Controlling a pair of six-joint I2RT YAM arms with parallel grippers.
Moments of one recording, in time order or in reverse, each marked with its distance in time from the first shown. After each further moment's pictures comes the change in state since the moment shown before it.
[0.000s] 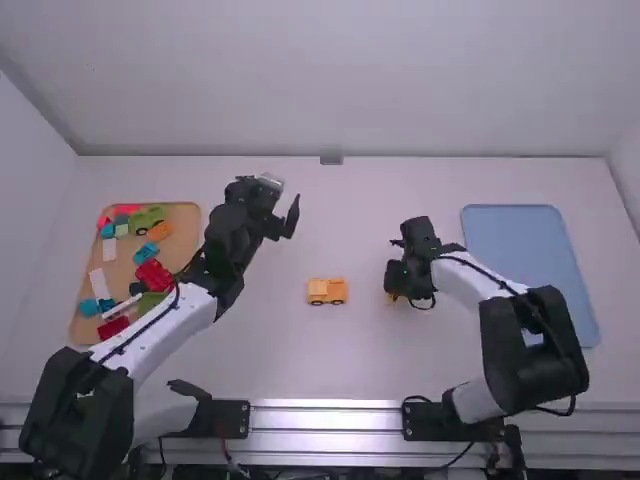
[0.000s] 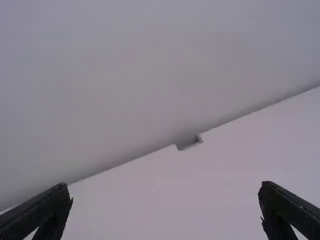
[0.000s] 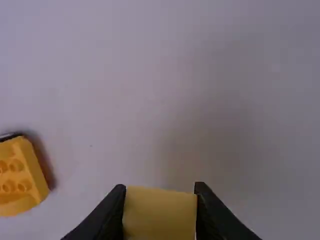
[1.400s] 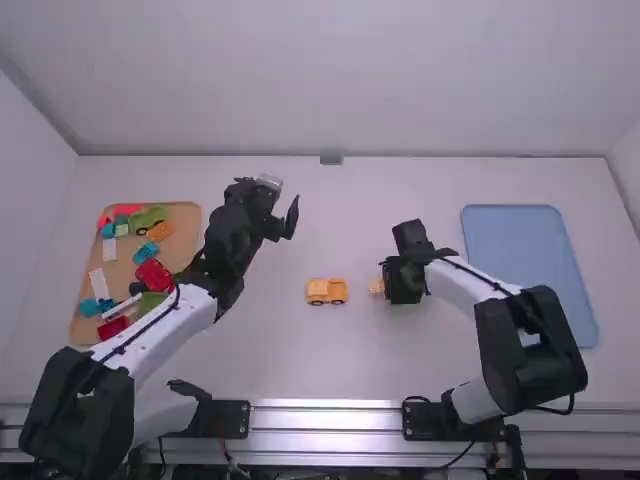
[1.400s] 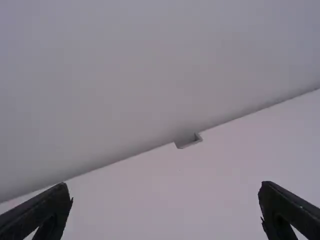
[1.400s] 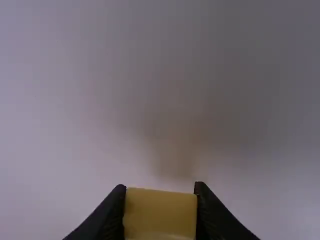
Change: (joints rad) left arm 0.000 0.000 -0.012 0.000 -0.007 -0.032; right arm 0.057 0.001 -0.019 0.077 0.040 1.320
